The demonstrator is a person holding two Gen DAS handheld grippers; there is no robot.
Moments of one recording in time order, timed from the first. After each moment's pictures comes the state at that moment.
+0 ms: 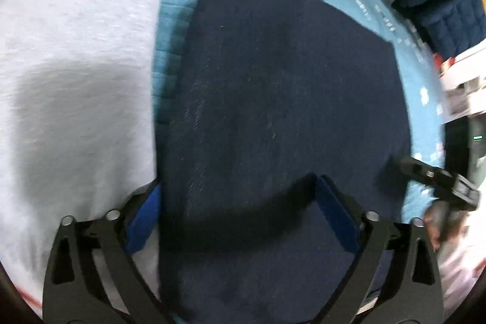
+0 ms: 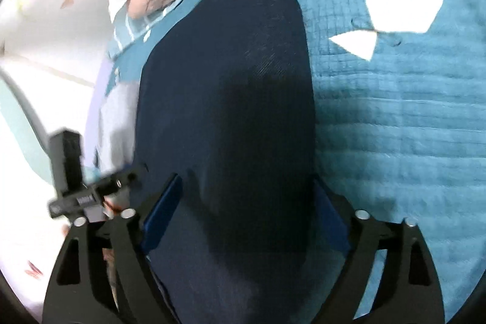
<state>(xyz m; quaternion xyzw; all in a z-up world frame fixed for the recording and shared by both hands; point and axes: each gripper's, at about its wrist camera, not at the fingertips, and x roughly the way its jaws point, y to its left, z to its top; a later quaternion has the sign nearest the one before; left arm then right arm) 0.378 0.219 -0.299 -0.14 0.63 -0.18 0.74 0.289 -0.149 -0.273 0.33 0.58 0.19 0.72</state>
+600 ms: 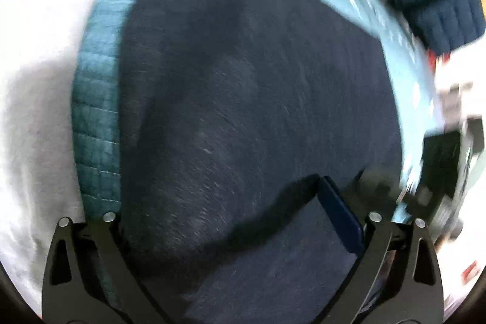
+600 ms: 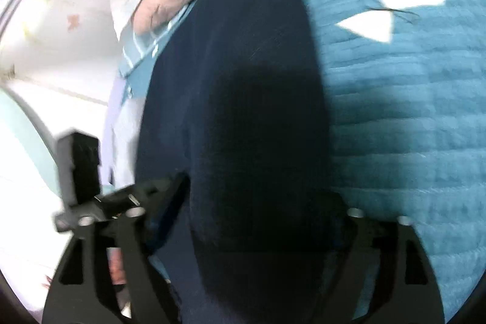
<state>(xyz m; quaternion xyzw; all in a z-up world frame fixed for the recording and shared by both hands) 0.377 0.180 -0.306 -0.17 0.63 -0.18 0.74 0.259 -0.115 -0.268 0.27 0.57 0.19 0.75</state>
